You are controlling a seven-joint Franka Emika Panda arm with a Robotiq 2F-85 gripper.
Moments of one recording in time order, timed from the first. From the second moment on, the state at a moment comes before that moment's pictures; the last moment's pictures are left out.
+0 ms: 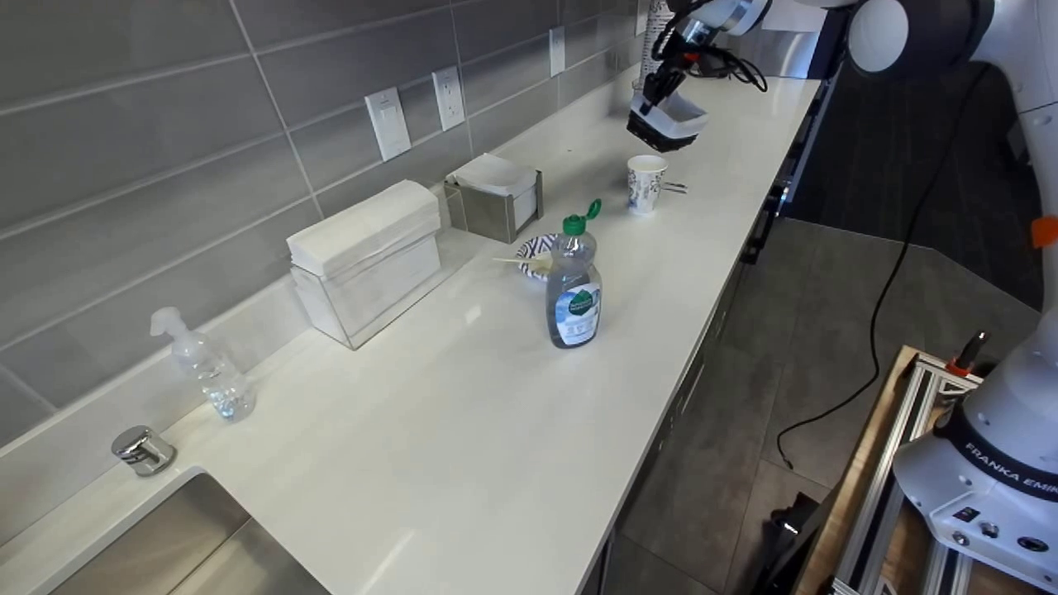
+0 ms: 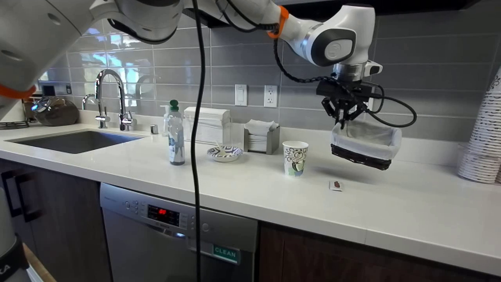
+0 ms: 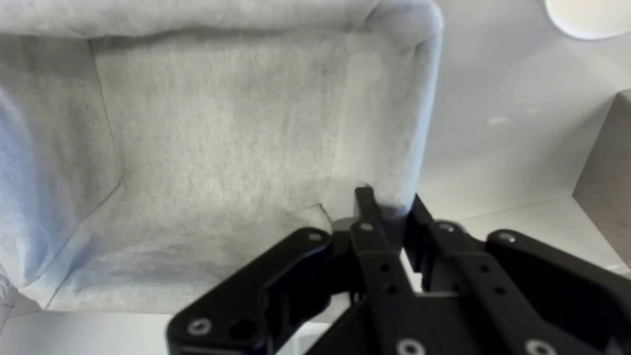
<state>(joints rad) -0.31 0.68 -0.32 -1.20 0.59 2.15 -0.75</state>
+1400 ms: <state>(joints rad) -0.29 0.68 -0.32 -1.24 0.50 2.04 -0.96</state>
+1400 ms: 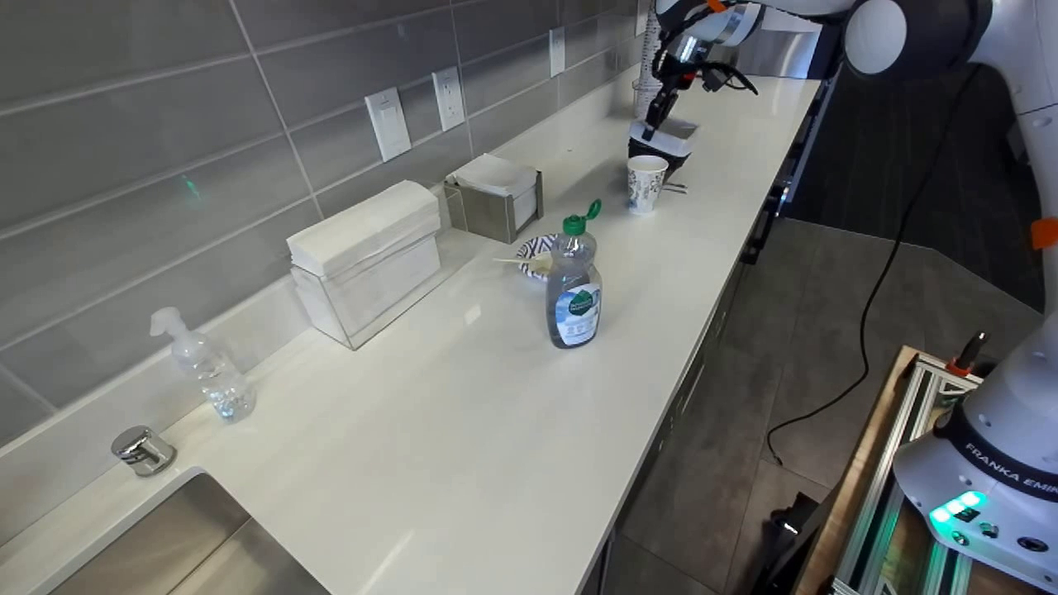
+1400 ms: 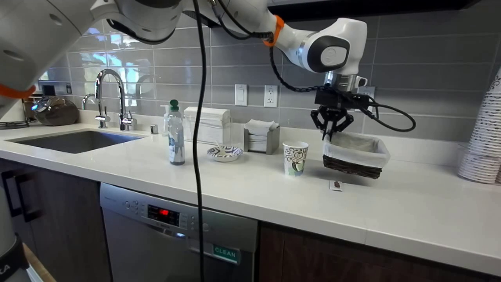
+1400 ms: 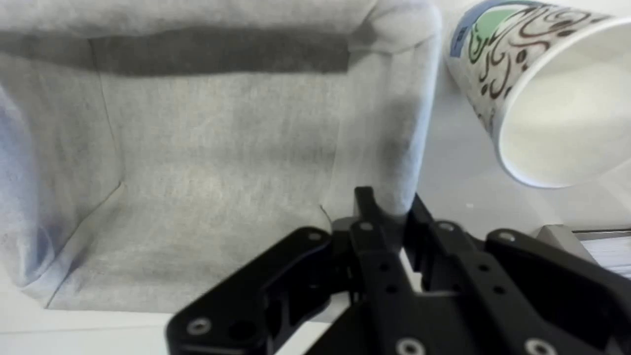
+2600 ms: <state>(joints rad) -0.30 0.73 -0.23 -1.23 0.51 2.12 -0.99</state>
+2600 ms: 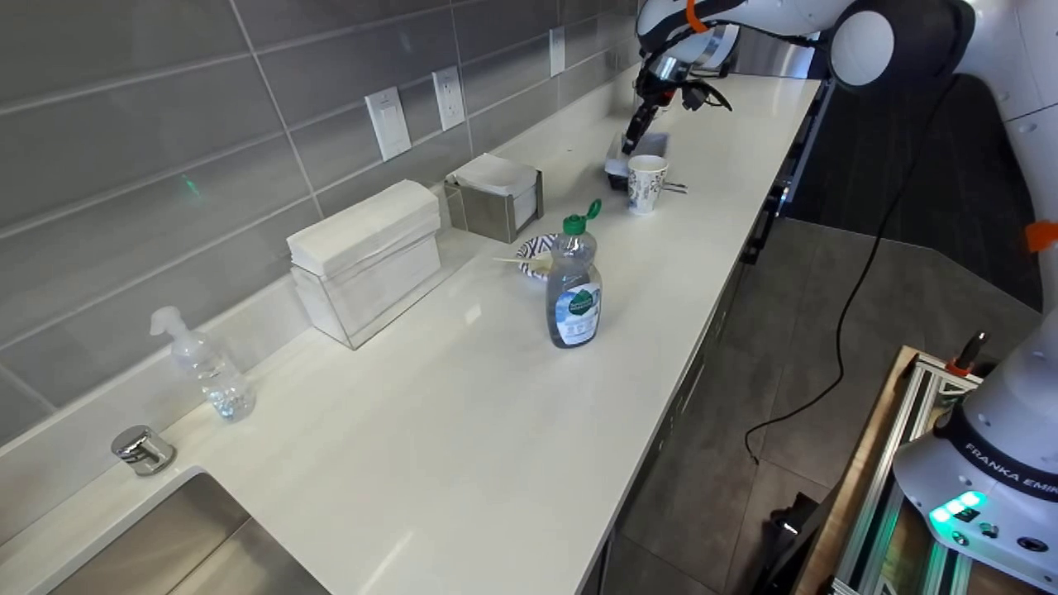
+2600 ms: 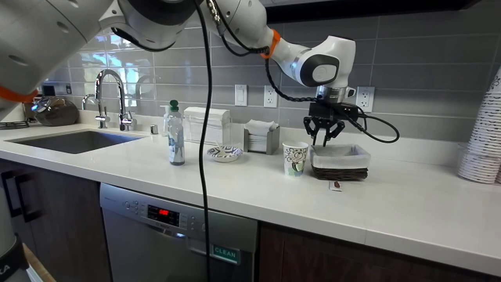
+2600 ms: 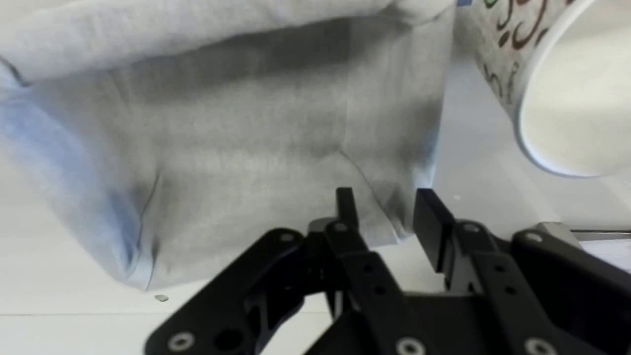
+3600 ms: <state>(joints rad) -0.23 0.54 -0.40 -1.31 0.30 1.88 -0.57</state>
